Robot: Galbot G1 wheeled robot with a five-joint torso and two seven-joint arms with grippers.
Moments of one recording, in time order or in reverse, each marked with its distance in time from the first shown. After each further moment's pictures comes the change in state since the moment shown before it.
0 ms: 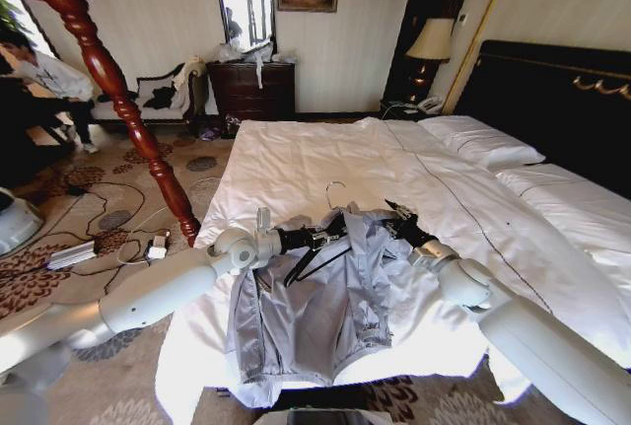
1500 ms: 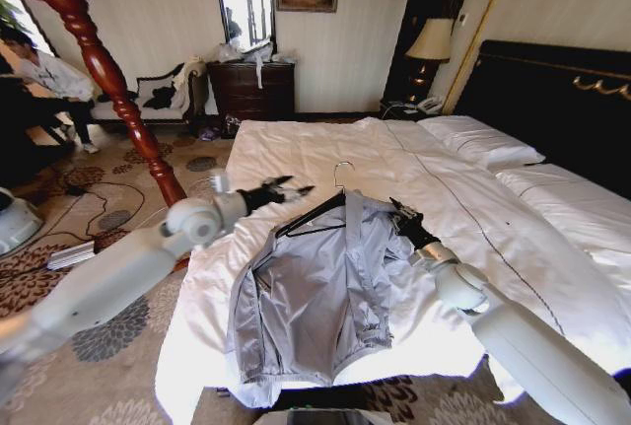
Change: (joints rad) left arm 0.275 0.213 -0.542 -0.143 -0.011 0.055 -0.290; right arm -0.021 0.076 0.030 -0.055 -0.010 0.036 0.151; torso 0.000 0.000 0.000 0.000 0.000
